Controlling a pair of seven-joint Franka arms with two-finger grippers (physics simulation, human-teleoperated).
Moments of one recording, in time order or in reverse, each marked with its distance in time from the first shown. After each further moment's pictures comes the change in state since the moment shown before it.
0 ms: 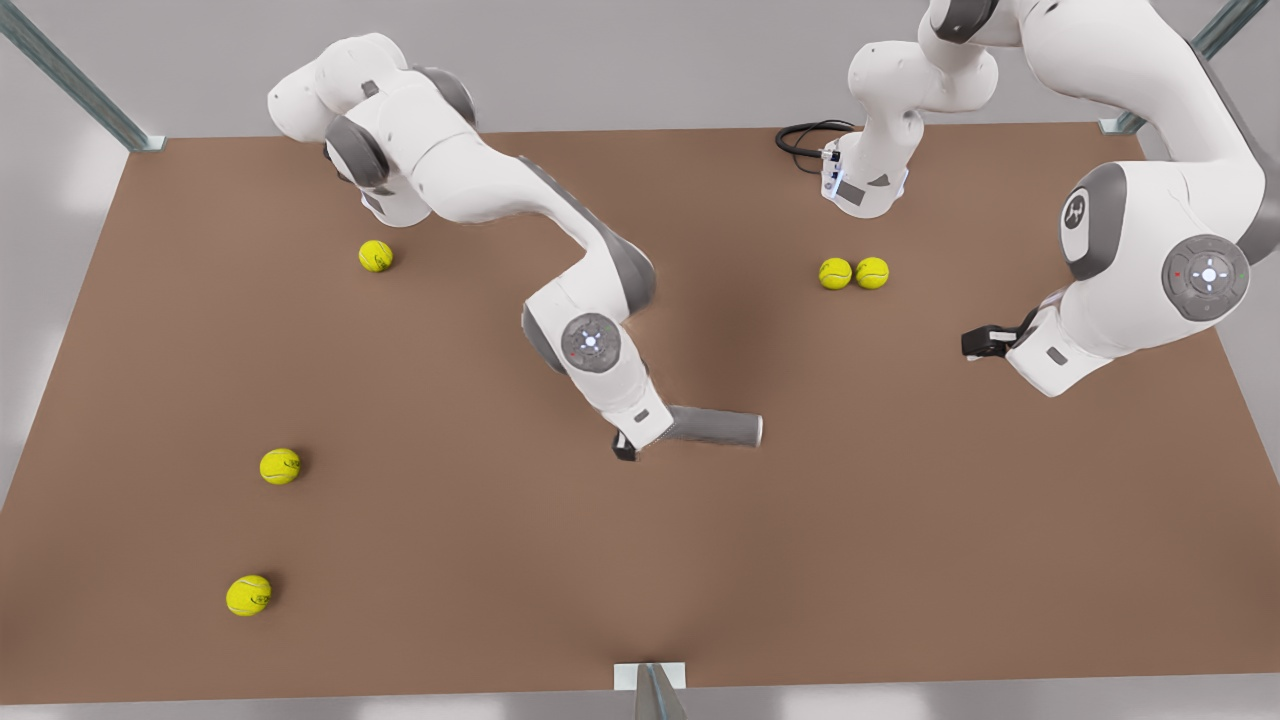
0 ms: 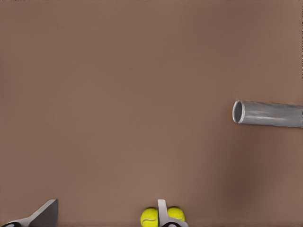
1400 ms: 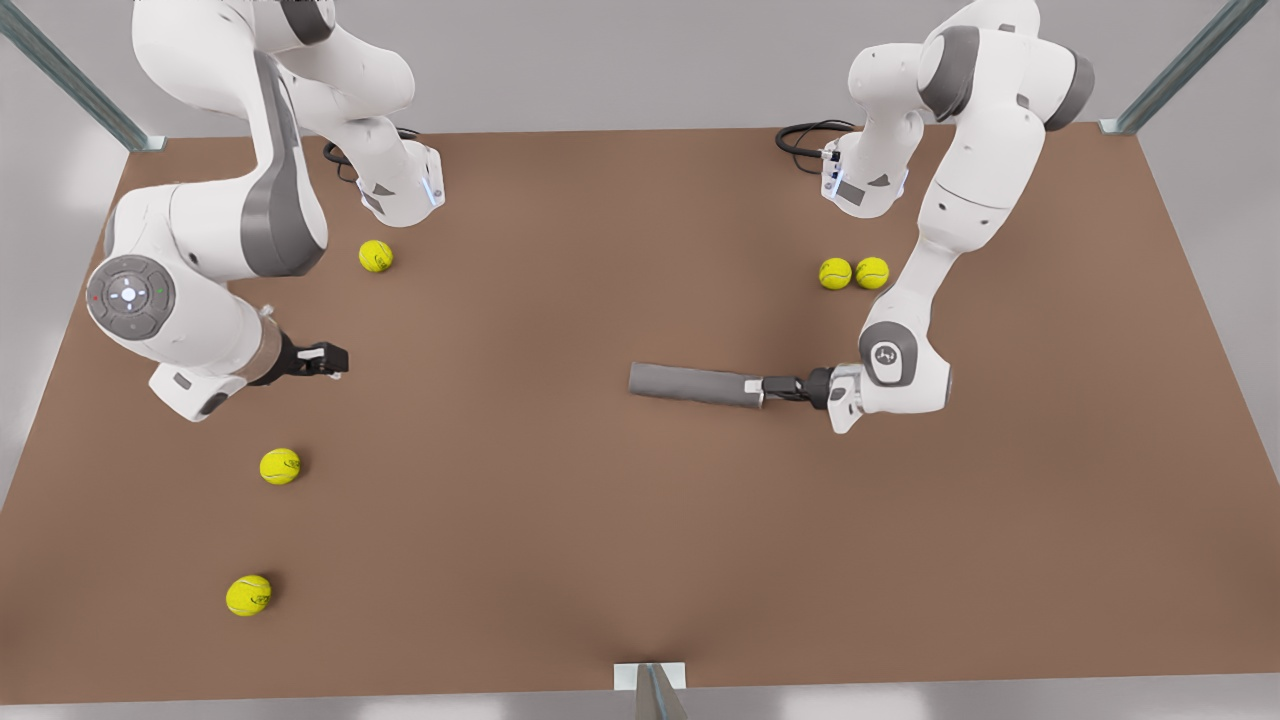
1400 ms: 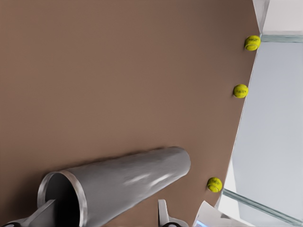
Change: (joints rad) left arm 0.084 0.275 -0.296 -0.725 -1.211 0.735 0.658; right arm -0.547 -0.529 0.109 -0.448 -0.241 -0.343 0.821
